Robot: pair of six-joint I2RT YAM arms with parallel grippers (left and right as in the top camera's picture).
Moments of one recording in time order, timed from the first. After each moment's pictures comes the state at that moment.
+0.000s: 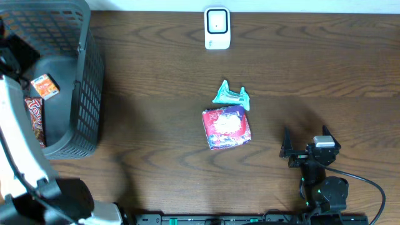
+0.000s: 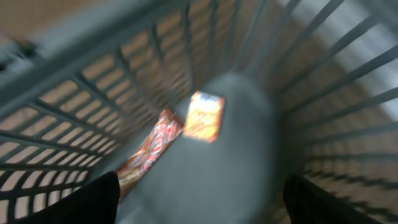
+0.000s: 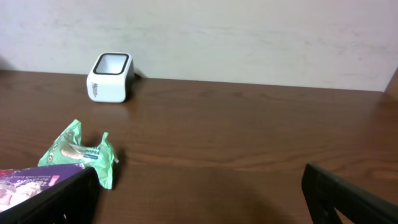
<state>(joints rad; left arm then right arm) 0.47 1.68 1.80 -1.06 -0.22 -0.35 0.08 0.01 0.01 -0.07 0.04 -0.02</state>
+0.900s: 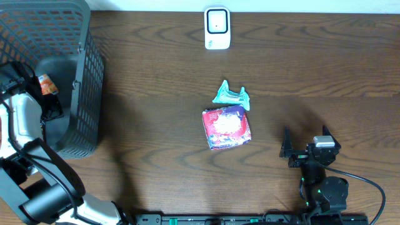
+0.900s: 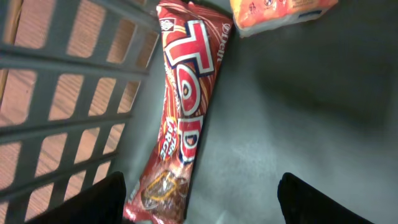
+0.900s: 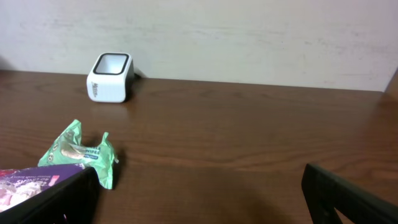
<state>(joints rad) 0.57 1.78 1.28 -0.70 -0.24 0.21 0.08 0.01 0.01 -0.07 0.04 -0.02</state>
